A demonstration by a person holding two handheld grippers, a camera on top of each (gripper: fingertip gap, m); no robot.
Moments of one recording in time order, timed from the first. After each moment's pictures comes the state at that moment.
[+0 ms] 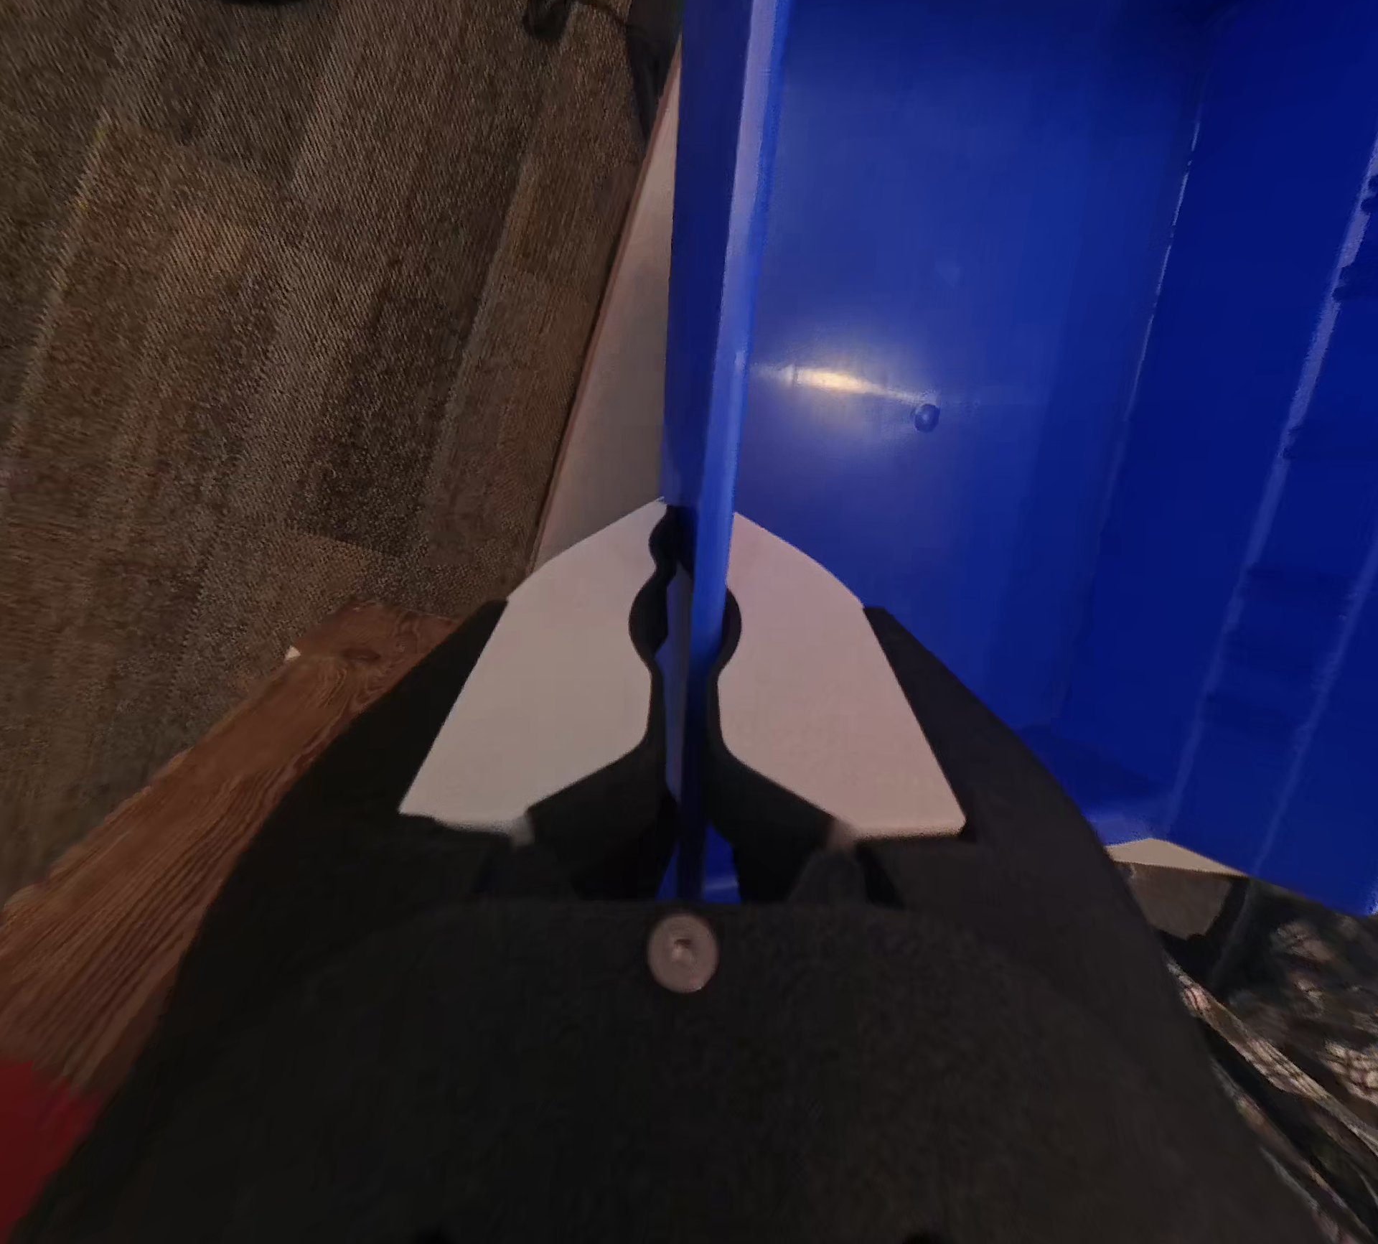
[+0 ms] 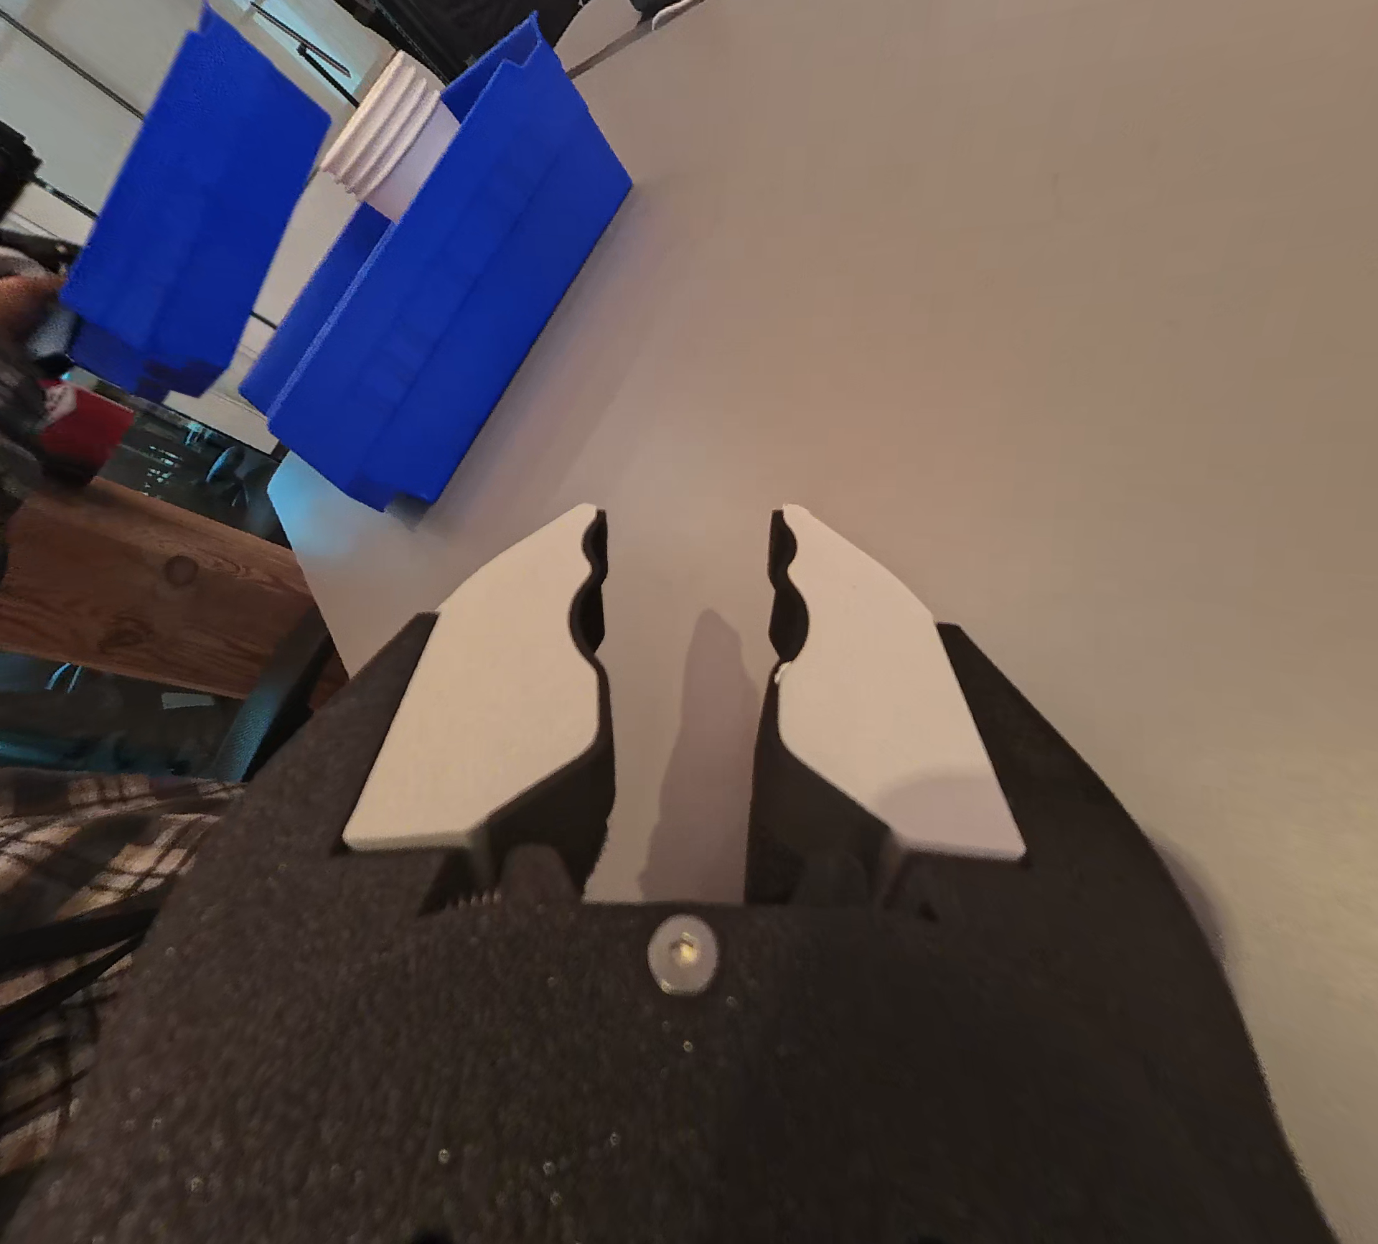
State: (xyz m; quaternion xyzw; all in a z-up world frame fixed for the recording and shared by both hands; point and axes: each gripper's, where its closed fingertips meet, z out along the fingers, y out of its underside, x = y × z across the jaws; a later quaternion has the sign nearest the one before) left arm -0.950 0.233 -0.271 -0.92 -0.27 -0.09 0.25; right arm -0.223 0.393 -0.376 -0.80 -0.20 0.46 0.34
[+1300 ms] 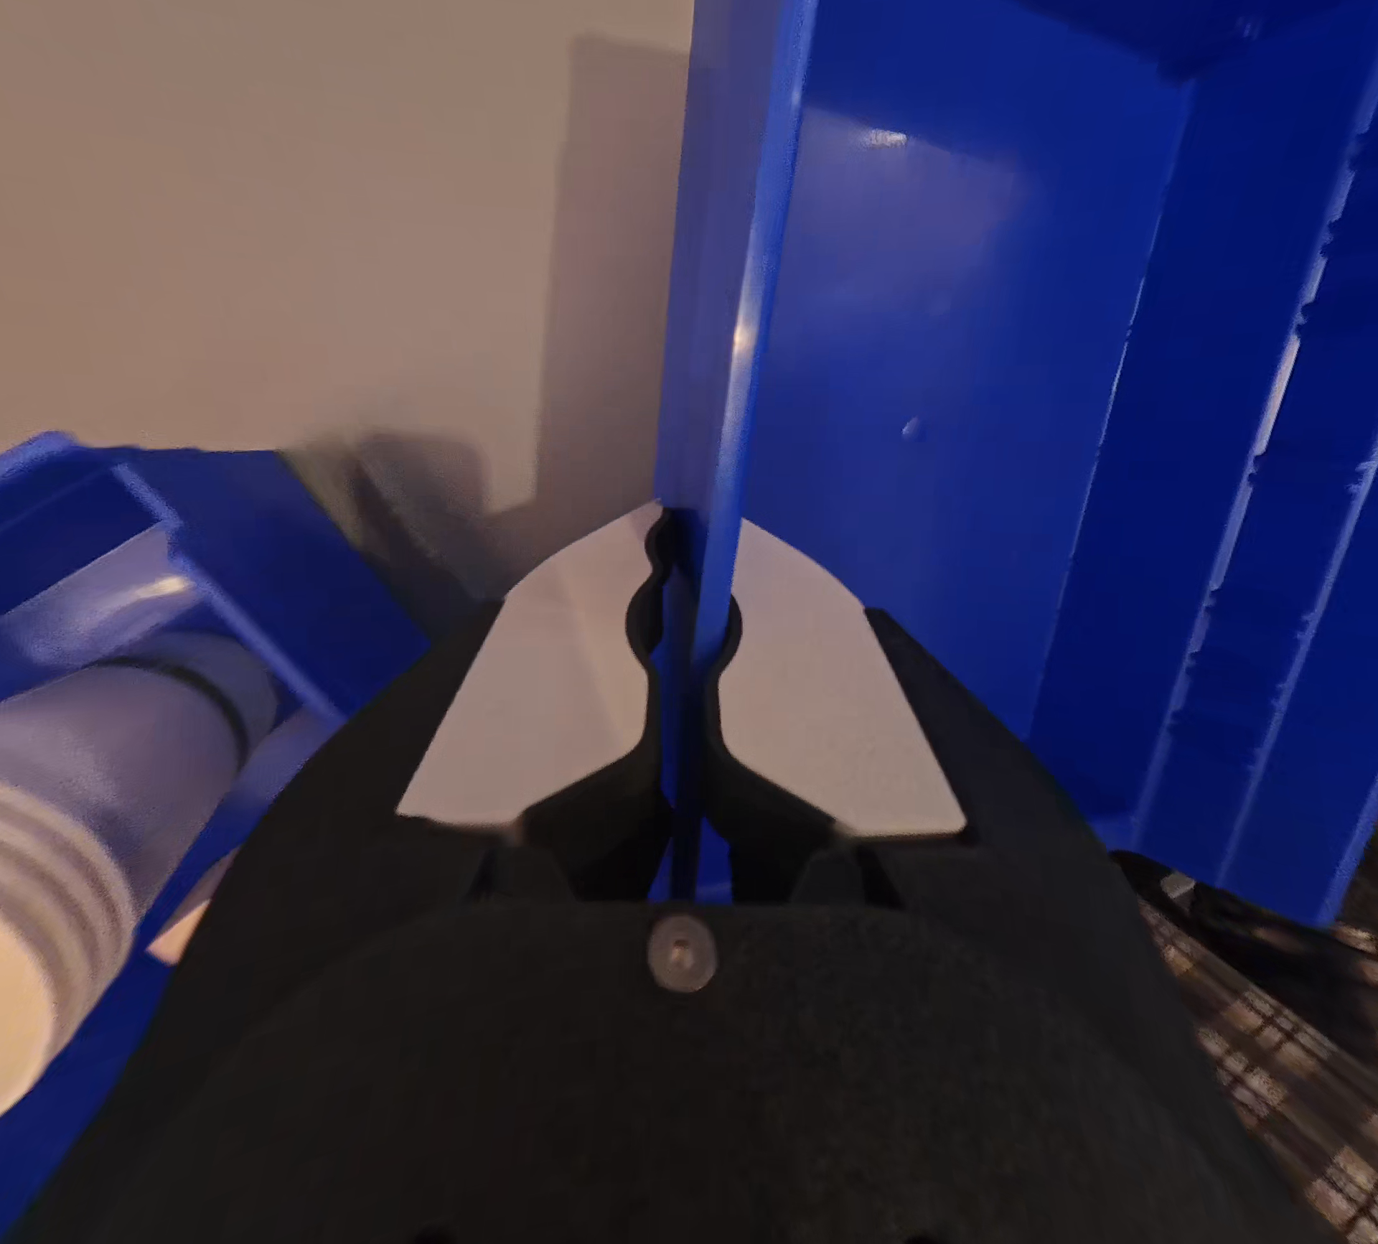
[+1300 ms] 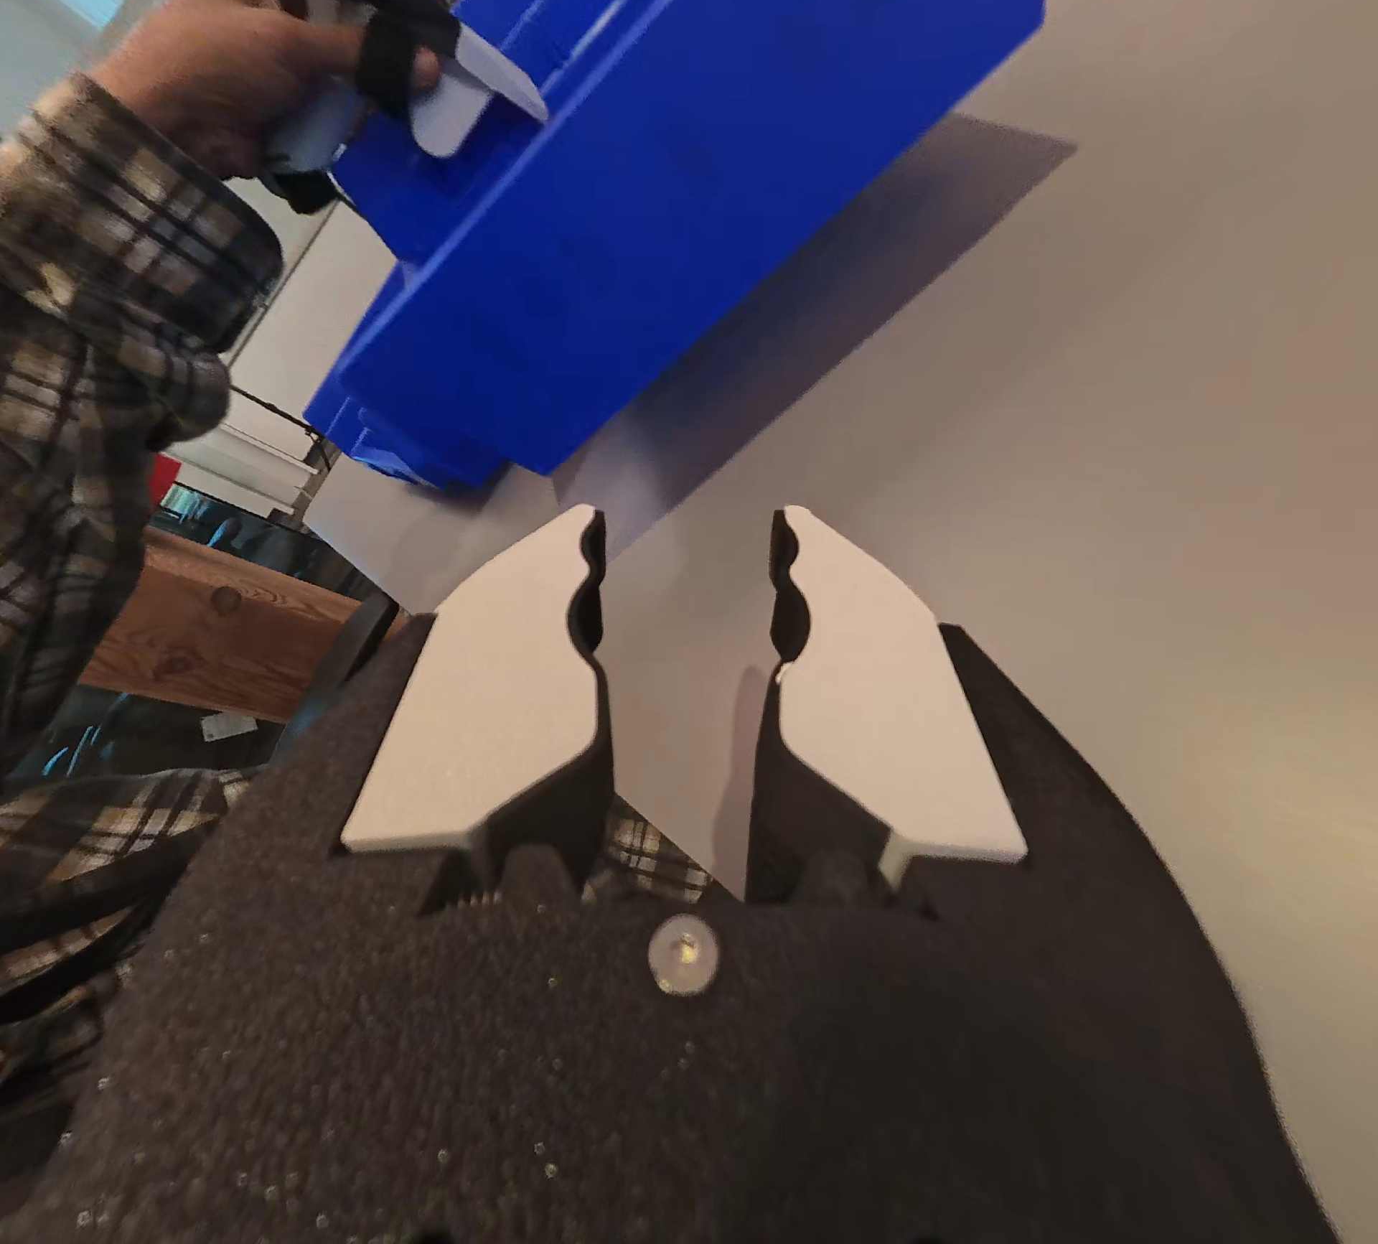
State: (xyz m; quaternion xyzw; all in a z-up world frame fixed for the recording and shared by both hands) left arm -0.402 0.493 -0.316 -0.98 0.13 -0.10 0.13; right arm -0.138 0.343 -0.337 -0.80 -0.14 0.45 0.37
